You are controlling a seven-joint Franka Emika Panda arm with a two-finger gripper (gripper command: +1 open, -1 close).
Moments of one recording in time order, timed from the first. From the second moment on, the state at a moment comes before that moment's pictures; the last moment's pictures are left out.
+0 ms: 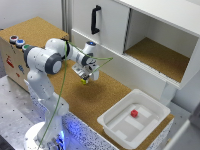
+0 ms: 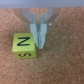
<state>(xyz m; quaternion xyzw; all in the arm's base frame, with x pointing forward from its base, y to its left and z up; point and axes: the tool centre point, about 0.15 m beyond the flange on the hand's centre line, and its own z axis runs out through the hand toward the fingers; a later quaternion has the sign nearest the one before) 0.388 0.085 0.217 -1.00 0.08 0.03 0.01</state>
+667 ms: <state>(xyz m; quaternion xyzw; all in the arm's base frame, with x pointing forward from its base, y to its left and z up) 0.391 0.148 0.223 -1.00 0.03 0.00 0.03</state>
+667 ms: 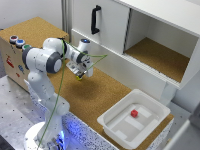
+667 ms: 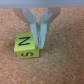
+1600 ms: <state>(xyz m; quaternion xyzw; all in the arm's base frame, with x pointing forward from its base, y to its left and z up) 0.393 0.186 0.233 -1.00 0.02 -0.01 0.05</state>
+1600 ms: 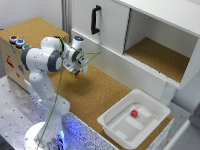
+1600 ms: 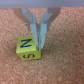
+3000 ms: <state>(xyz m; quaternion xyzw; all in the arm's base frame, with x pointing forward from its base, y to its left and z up) 0.381 0.195 0.258 -0.99 -0.14 -0.02 0.03</state>
